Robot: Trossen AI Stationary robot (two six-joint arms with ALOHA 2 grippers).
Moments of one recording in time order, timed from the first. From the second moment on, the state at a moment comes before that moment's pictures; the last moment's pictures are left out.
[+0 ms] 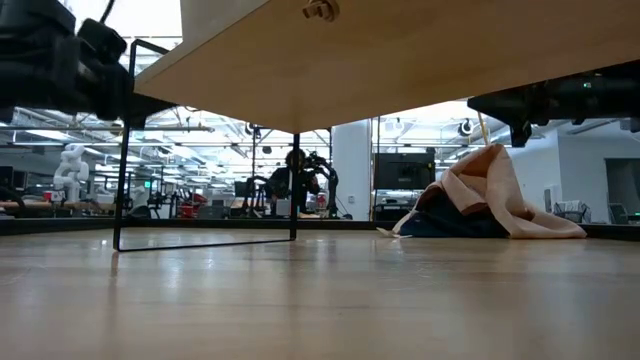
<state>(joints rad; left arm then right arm) 0.12 0.45 0.01 0.41 0.02 0.04 -0.63 0.33 0.02 0.39 -0.37 0.33</state>
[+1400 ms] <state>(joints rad) 0.12 0.50 0.01 0.41 -0.06 -0.01 -0.23 0.00 0.01 0.01 -0.01 0.17</state>
